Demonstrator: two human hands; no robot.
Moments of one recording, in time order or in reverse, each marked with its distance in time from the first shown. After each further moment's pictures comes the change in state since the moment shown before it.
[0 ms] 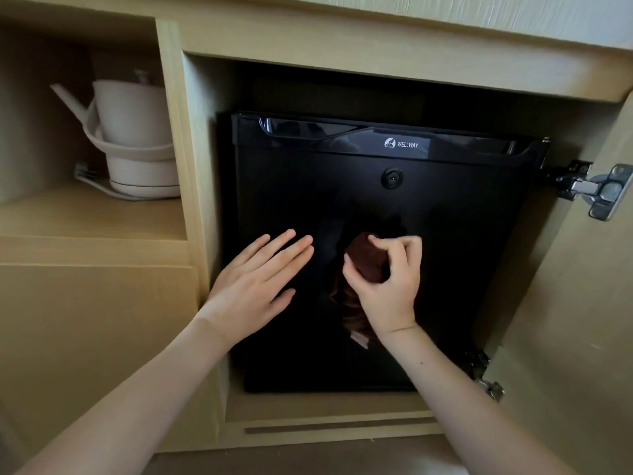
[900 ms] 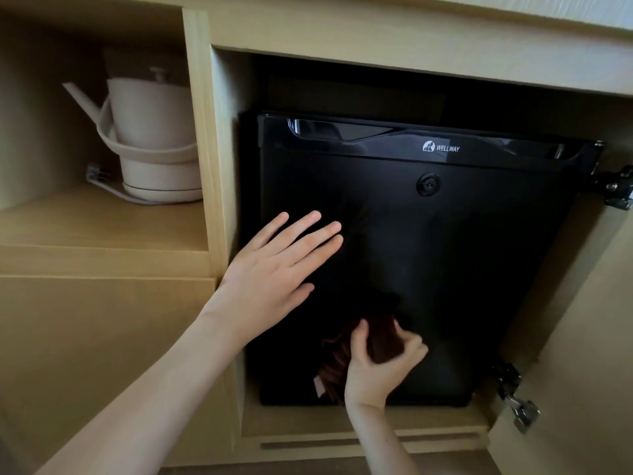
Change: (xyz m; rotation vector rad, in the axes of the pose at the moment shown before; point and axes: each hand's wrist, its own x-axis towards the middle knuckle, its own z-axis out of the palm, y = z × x) left_hand 0.022 -0.017 -0.032 0.009 0.020 0.046; right_hand -0.112 -0.030 0.041 0.107 0.335 0.626
